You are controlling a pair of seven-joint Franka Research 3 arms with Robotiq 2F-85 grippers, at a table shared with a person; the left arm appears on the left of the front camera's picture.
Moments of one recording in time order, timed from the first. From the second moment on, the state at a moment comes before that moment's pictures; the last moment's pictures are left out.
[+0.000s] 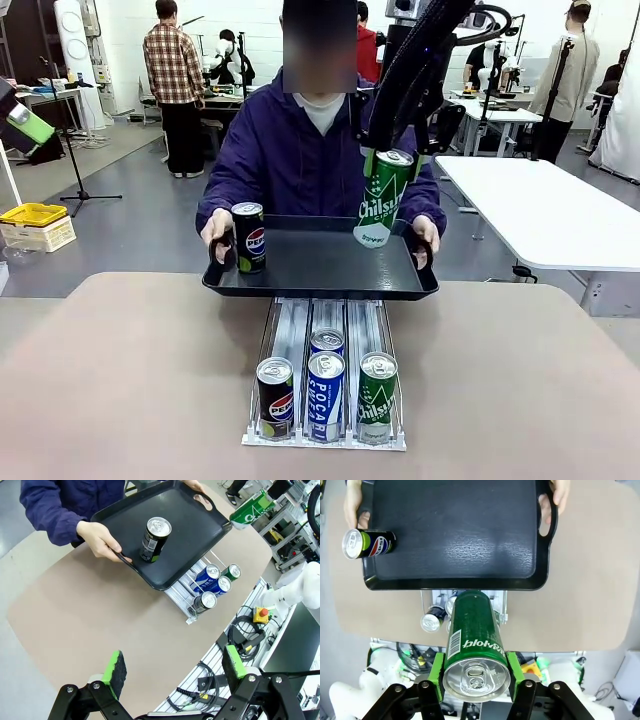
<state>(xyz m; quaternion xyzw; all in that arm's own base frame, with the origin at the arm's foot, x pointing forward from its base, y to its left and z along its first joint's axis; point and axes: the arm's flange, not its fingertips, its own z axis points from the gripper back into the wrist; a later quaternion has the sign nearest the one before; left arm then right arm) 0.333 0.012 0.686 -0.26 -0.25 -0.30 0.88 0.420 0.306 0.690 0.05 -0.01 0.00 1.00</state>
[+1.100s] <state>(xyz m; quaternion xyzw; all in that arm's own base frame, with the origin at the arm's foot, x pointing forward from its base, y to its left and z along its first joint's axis) 0.333 0.012 0.686 -0.26 -0.25 -0.30 0.88 0.419 0.306 0.690 0.05 -0.01 0.00 1.00</state>
